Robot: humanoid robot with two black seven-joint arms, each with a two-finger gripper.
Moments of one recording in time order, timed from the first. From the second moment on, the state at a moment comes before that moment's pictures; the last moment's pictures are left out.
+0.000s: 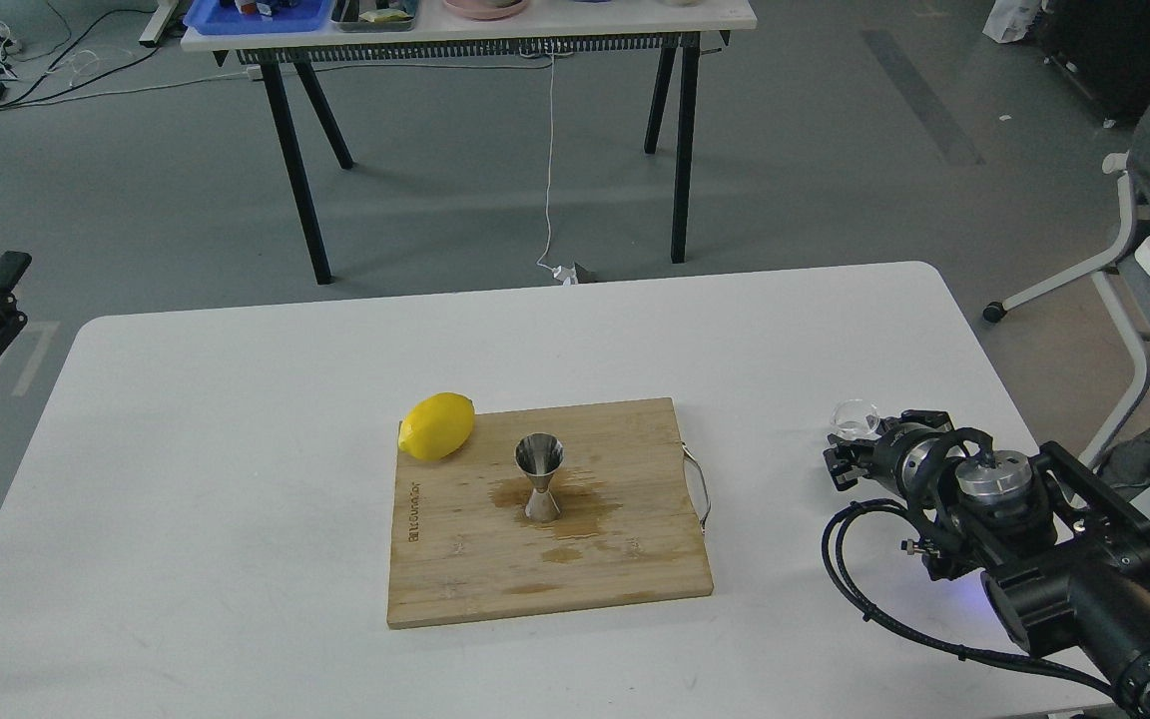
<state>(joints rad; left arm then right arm) -0.48 0.70 -1.00 -0.75 0.52 -0.49 -0.49 0.42 -0.22 1.13 0.78 0.32 -0.32 -0.14</state>
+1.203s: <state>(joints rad) -0.48 0.70 -1.00 -0.75 0.52 -0.49 -0.49 0.41 -0.22 1.13 0.80 0.30 -0.27 -0.14</state>
